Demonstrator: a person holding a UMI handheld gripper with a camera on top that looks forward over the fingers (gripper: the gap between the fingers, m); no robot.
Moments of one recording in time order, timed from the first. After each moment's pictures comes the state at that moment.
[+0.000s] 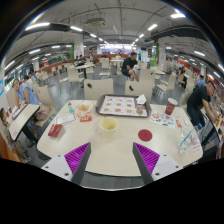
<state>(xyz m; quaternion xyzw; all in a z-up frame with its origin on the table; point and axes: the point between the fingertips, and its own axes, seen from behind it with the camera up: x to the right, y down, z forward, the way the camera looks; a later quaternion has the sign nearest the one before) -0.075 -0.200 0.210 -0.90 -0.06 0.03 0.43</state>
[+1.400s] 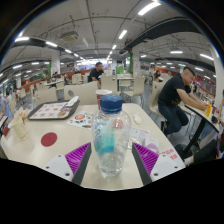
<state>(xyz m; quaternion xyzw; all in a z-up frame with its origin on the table) 0.366 -0.078 0.064 -0.86 0.04 -0.03 0.52</state>
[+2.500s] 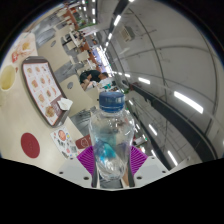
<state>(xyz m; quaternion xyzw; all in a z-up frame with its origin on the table) 0.210 0.016 0.260 -0.69 -0.24 -0.50 0.46</state>
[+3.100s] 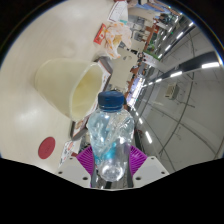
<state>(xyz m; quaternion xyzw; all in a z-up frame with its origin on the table) 0.004 0.050 0.179 -0.47 -0.56 -0.61 0.30</state>
